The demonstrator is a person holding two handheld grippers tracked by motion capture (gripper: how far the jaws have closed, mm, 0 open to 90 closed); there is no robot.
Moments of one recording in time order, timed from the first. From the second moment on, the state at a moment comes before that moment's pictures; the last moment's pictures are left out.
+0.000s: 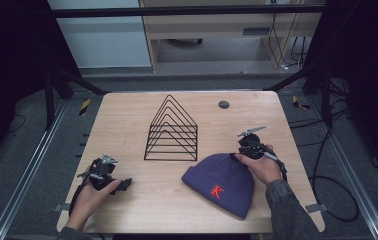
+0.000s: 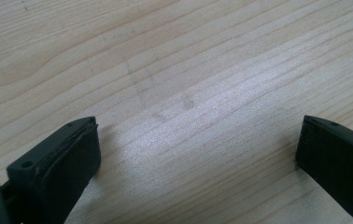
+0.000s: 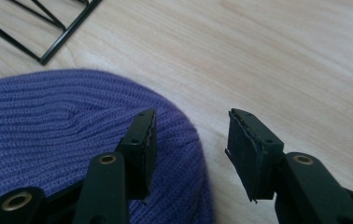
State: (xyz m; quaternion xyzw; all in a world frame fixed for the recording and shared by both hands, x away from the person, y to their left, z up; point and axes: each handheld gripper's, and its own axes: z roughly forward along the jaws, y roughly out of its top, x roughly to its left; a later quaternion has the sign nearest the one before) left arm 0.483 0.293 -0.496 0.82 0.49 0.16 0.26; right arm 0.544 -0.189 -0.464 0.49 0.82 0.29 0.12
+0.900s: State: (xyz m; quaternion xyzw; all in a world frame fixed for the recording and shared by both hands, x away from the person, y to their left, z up) left arm 0.483 0.292 -0.496 0.82 0.48 0.16 0.26; right arm 0.537 -0.188 -0.470 0.48 0.82 0.29 0.10
